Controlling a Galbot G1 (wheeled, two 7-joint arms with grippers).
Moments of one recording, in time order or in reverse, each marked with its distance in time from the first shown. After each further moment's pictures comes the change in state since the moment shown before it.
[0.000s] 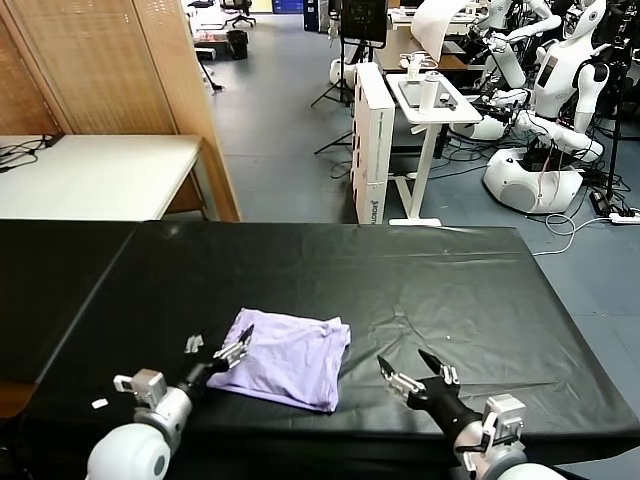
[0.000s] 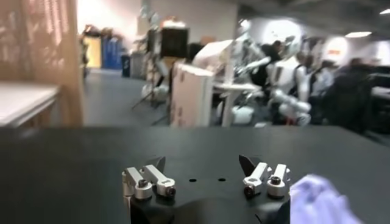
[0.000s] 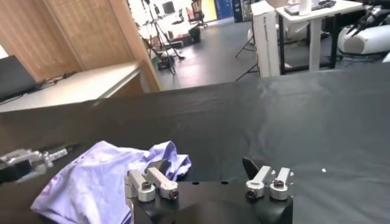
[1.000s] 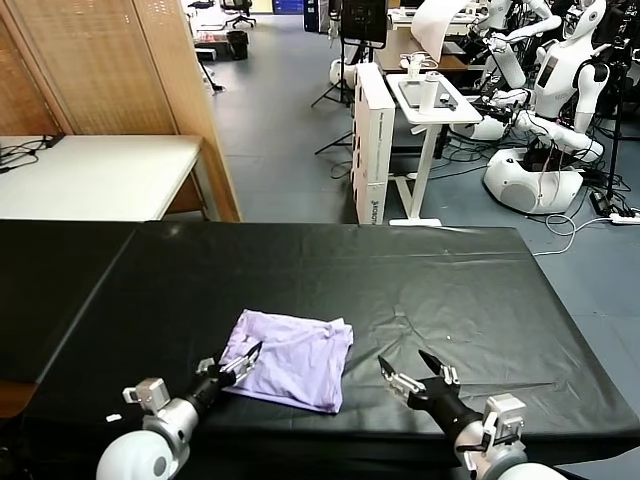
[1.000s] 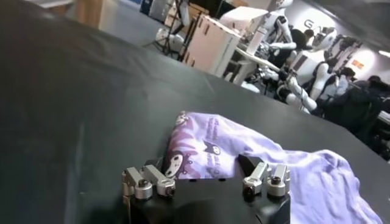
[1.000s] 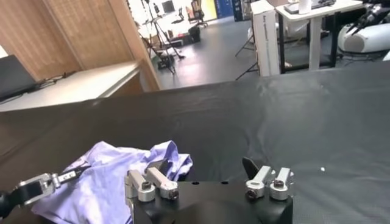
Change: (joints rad) left arm 0.004 -0.051 -0.004 0.058 -0.187 0.129 0.022; right arm -0.004 -0.003 0.006 0.000 0.006 0.000 0.002
